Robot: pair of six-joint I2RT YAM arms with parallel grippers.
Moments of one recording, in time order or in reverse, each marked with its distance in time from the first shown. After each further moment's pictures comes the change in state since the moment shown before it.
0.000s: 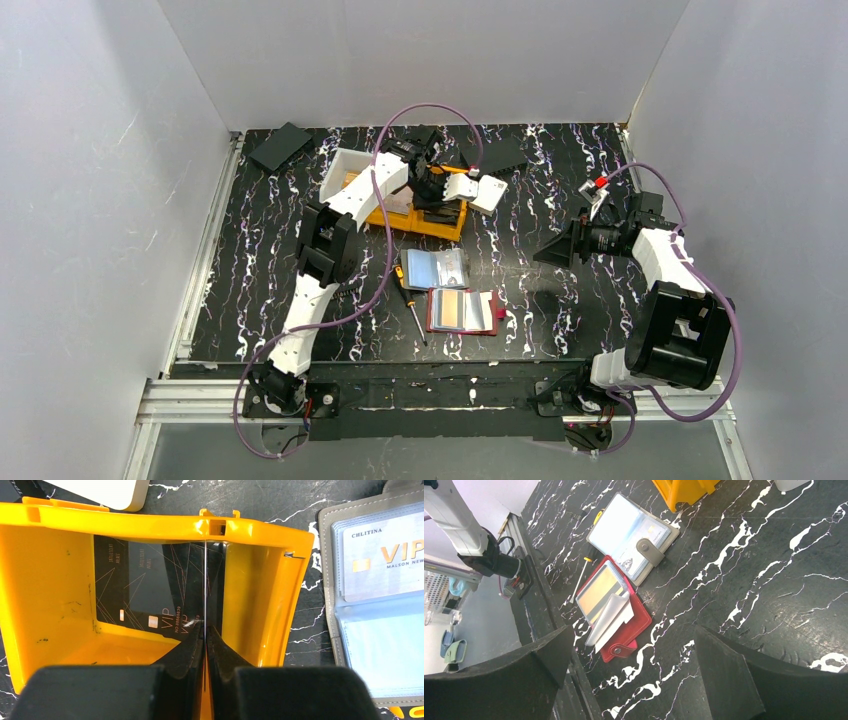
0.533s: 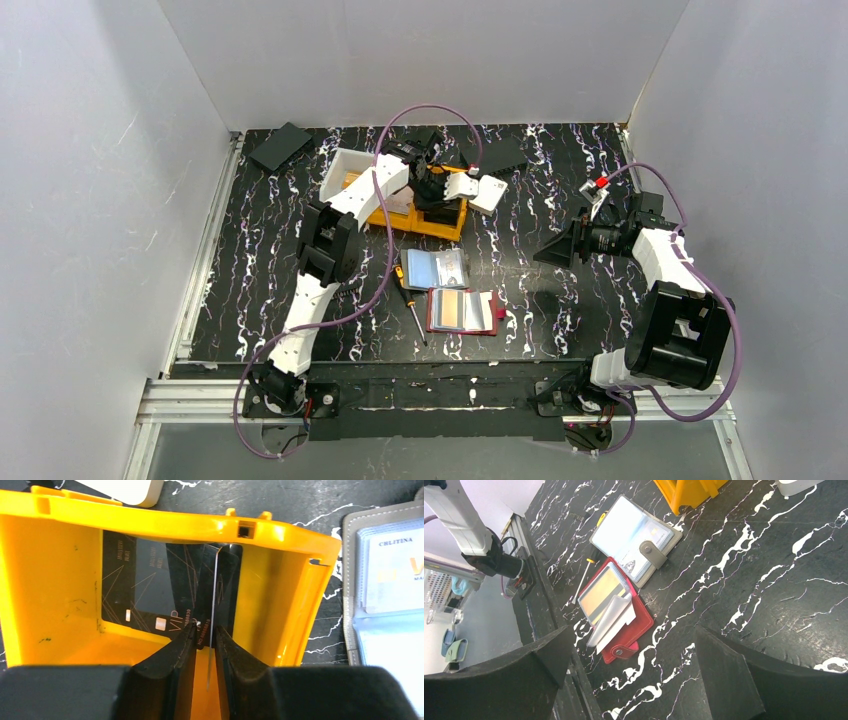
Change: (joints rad) left arm 0.005 0.013 -0.015 0.051 -0.011 -0.034; right arm -0.003 0.001 0.000 -0.003 -0.018 -0.012
